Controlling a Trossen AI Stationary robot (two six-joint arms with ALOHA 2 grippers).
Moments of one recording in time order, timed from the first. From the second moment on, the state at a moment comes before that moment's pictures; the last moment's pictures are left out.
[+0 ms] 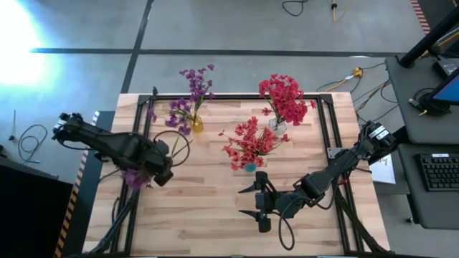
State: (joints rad) left arm -0.35 1.14 1.07 -1.47 -0.08 -1.18; right arm 0.58 1.62 1.16 0.03 0.54 0.10
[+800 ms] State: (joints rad) left arm -0.35 1.13 1.12 -1.54 -0.12 -1.13; right arm 0.58 1.62 1.16 0.02 0.54 0.10
